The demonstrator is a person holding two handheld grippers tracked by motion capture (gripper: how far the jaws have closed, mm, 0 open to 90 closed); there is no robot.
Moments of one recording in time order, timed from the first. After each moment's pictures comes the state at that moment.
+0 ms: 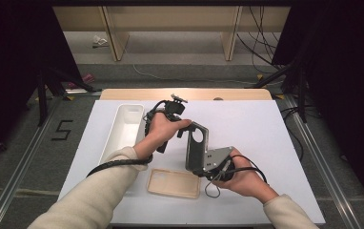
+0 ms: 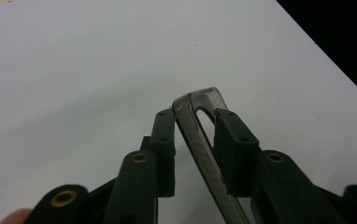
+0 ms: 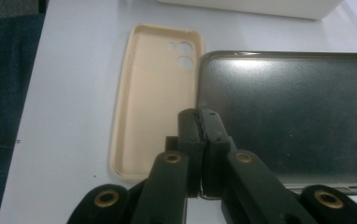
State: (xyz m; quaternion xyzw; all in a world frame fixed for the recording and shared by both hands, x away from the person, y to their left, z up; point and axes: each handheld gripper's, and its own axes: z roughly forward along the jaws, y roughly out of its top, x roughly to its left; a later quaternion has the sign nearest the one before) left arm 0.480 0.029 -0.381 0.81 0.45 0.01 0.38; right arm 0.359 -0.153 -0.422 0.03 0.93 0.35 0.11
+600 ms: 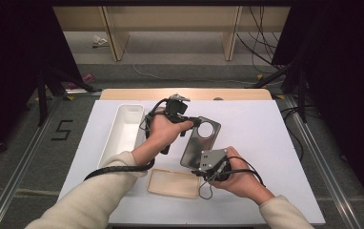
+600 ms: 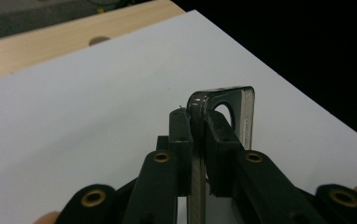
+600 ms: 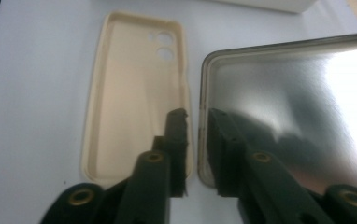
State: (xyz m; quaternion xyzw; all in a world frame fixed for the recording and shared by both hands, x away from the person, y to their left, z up) left arm 0.452 0.026 -0.354 0.79 0.39 0.07 0.46; right arm 0.361 -0.147 -0.427 0.05 0.93 0.34 0.15
